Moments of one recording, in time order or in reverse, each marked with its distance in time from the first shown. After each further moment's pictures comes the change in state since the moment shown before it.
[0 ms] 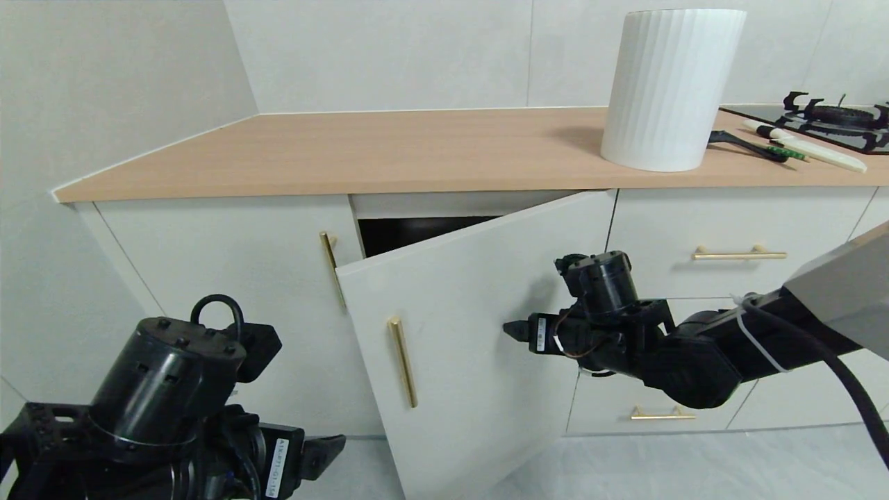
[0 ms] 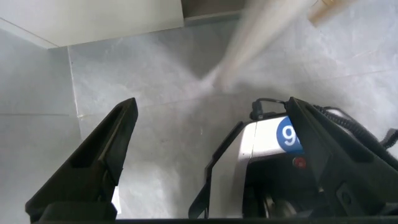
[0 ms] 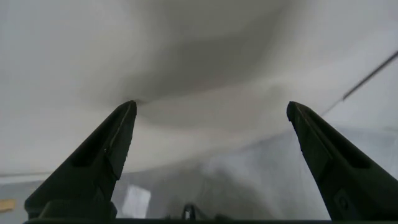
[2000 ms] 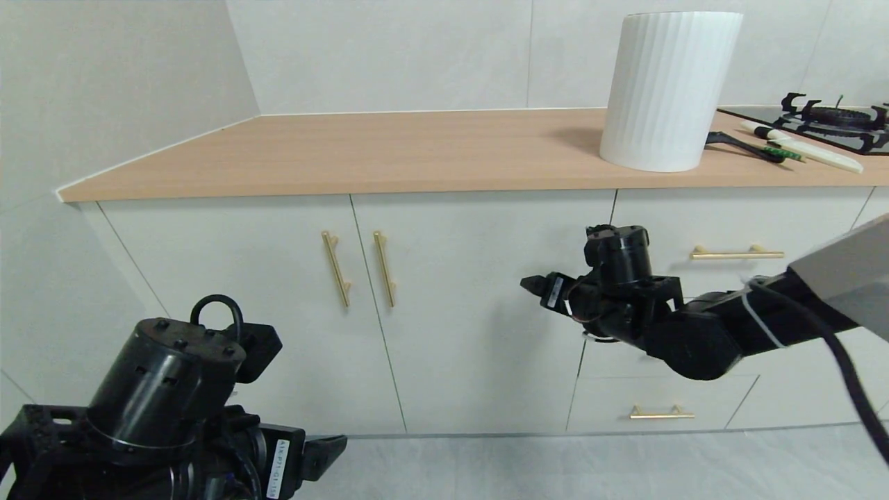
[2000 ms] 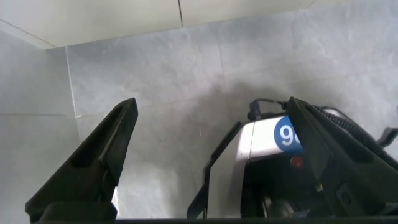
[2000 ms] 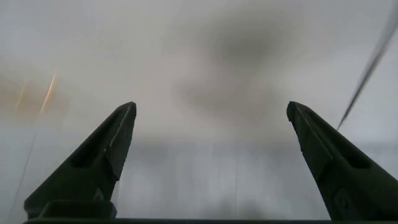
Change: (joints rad) left arm 0.000 -0.004 -0.001 -0.006 -0.005 -0.006; right arm -0.074 -0.007 -0.050 -0.061 -0.025 0.152
